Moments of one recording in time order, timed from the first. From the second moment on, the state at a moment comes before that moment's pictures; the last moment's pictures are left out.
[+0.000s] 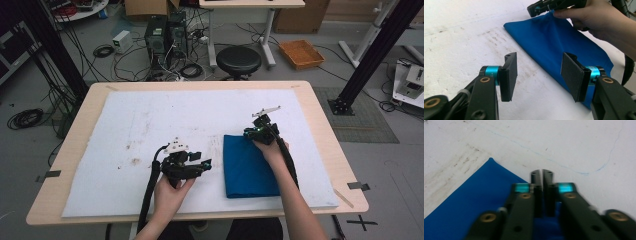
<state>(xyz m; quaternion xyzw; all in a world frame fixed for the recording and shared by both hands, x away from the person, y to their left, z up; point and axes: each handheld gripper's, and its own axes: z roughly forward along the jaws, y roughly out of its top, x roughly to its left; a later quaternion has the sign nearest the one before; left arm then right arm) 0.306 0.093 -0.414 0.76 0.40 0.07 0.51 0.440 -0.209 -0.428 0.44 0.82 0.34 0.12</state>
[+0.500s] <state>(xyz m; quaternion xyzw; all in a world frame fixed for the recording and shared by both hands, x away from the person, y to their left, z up) 0.306 0.092 -0.415 0.76 0.40 0.07 0.51 0.441 -0.207 -0.431 0.42 0.83 0.33 0.14</state>
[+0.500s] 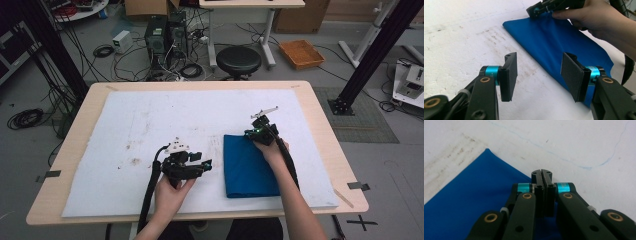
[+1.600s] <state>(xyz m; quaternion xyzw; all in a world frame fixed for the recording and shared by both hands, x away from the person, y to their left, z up) 0.306 0.098 -0.408 0.75 0.39 0.08 0.52 0.256 -0.299 -0.438 0.50 0.74 0.43 0.10</state>
